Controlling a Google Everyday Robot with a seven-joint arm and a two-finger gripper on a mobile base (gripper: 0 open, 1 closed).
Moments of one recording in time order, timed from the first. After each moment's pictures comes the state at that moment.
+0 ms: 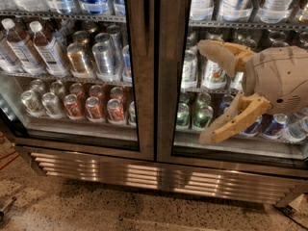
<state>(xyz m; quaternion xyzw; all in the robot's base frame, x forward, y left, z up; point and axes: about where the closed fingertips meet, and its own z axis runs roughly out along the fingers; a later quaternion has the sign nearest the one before) 0.399 -0.073 1.003 -0.55 0.55 0.37 0.52</state>
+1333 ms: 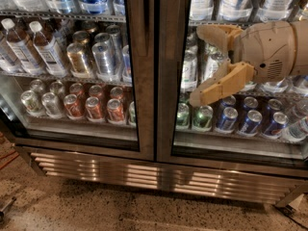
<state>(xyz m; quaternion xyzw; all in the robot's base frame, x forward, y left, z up) 0.461 -0.076 1.010 -0.52 0.59 0.35 0.50</state>
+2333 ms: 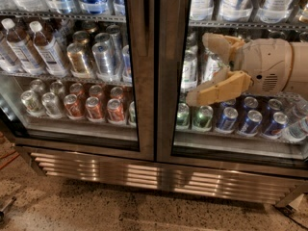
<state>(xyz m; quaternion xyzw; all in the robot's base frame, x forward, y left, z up) 0.469 -0.081 0.997 -0.46 0.60 0.38 0.54</state>
